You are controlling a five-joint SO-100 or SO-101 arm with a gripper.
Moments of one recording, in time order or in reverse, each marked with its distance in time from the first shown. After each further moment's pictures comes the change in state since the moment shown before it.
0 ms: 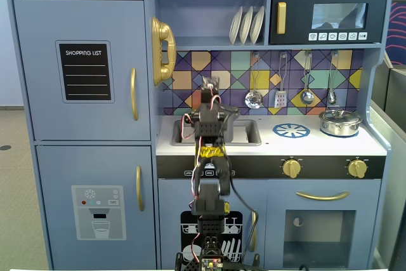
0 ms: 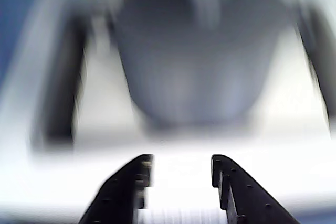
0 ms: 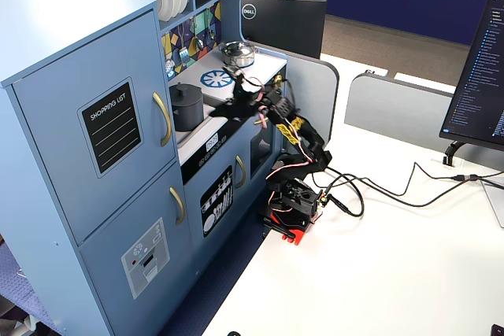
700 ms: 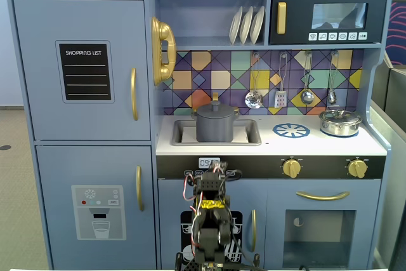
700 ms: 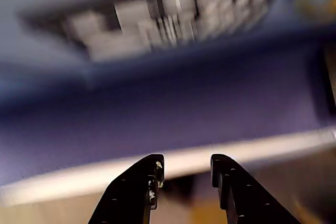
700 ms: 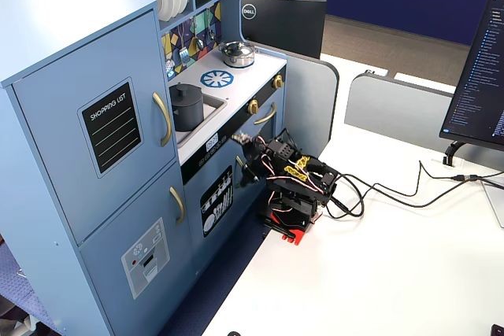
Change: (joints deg) arm 0.1 33.0 67.2 3.5 5.3
